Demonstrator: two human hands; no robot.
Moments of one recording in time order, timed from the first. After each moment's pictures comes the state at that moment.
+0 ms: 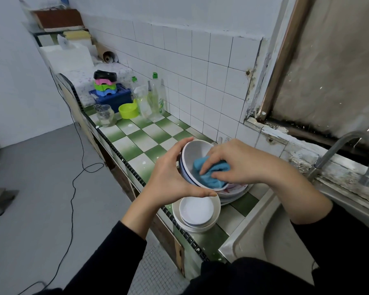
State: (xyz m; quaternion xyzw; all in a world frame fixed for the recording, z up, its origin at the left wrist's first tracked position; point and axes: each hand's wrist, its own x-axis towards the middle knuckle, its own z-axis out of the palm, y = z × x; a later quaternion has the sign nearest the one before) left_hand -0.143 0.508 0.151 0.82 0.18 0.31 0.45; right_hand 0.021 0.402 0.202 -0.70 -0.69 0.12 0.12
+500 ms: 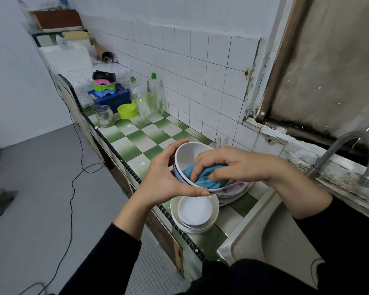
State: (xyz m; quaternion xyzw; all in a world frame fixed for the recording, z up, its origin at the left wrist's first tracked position) left_hand -0.145 0.515 0.151 0.79 0.17 0.29 0.52; right_hand 0.020 0.401 0.209 -0.57 -0.73 0.31 0.21
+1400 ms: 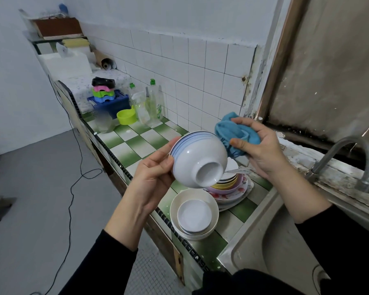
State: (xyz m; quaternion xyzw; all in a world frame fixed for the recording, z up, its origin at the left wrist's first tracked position) left_hand -0.144 0.520 0.158 0.45 0.10 0.31 0.83; right_hand 0.066 0.399 0.179 -0.47 -0.43 0.26 0.73
